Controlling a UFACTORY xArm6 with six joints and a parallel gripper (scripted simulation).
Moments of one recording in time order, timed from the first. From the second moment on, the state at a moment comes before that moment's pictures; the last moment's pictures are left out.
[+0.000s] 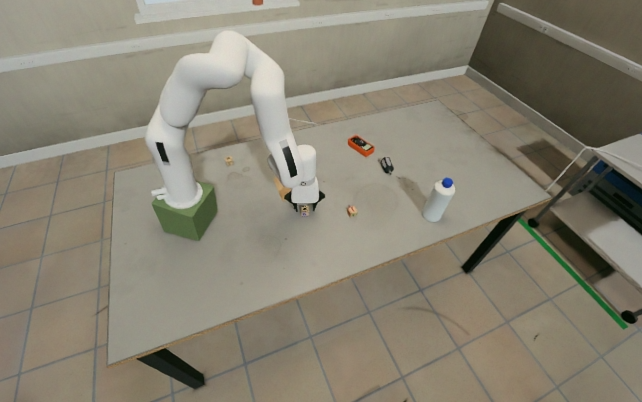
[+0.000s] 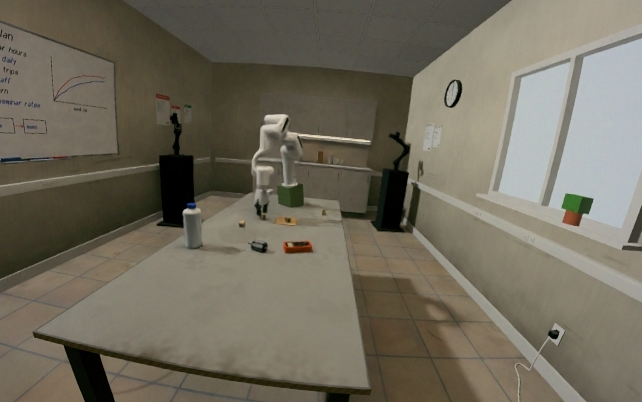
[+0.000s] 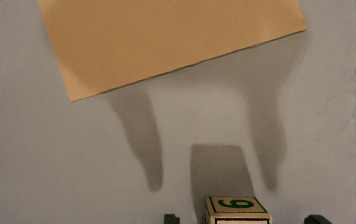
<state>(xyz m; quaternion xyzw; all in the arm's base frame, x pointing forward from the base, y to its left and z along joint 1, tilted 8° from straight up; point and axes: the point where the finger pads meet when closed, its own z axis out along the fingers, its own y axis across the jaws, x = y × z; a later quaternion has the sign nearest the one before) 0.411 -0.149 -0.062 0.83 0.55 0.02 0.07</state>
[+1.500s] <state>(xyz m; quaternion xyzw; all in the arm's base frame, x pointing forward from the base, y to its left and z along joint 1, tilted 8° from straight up) 0.414 -0.152 -0.087 0.83 0.55 0.02 0.07</state>
